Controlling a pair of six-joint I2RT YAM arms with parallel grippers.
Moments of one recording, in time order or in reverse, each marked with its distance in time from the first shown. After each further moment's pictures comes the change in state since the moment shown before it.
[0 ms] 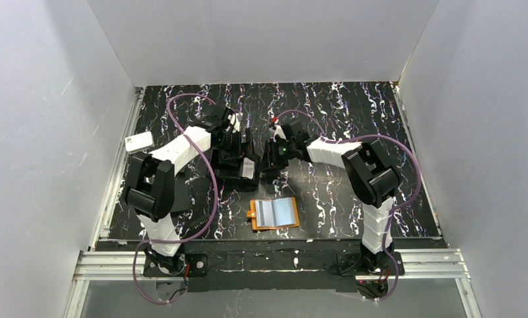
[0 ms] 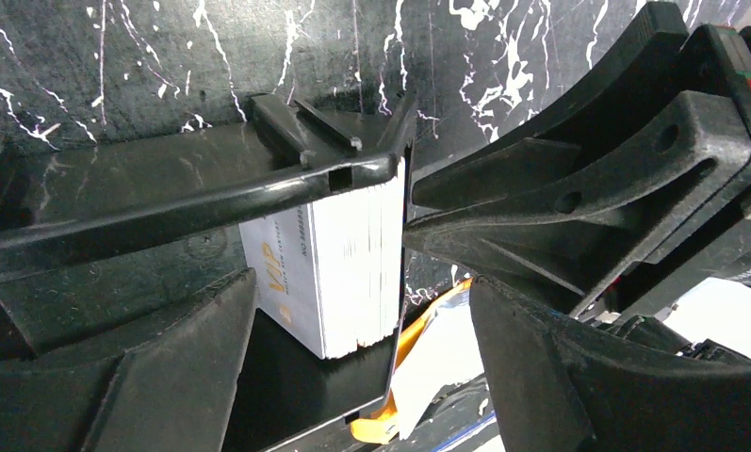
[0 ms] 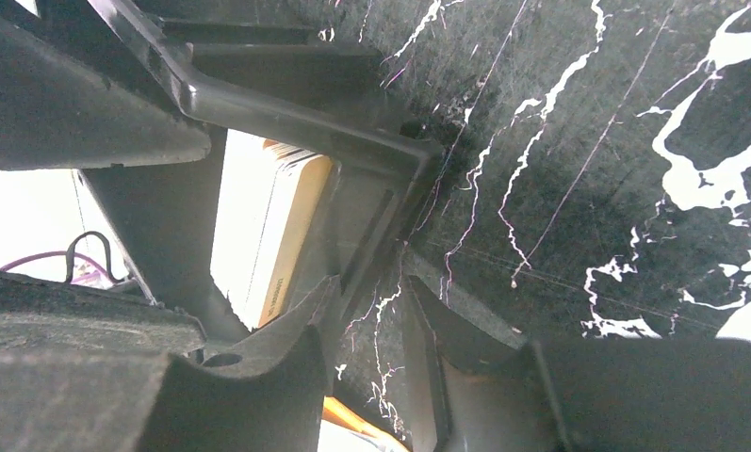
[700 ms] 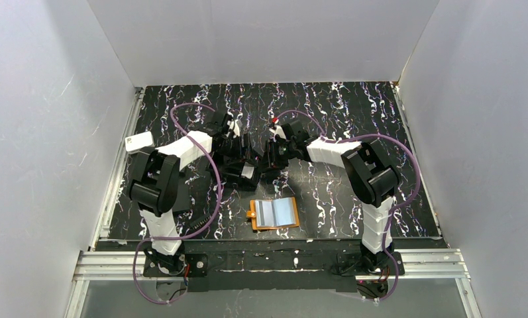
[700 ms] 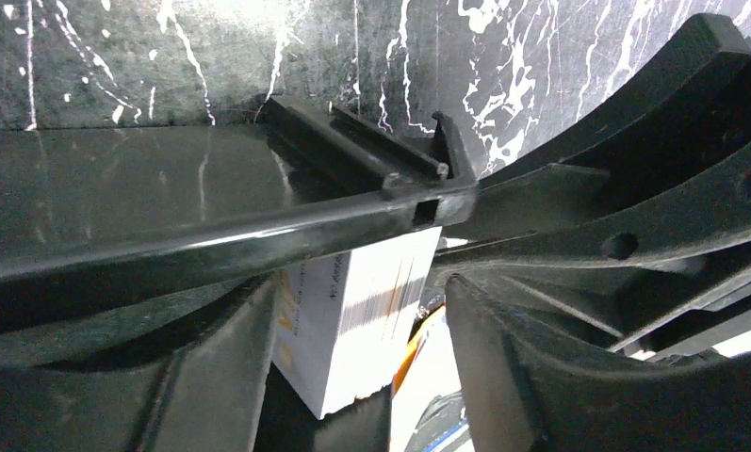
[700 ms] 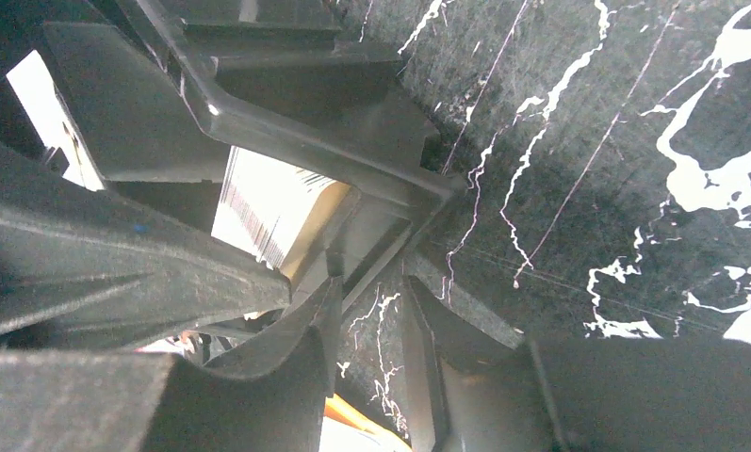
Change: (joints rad) left arm 0.011 0.064 -0.074 0.139 0.103 -0.048; right arm 0.000 0.010 0.006 0.000 -0.019 0.009
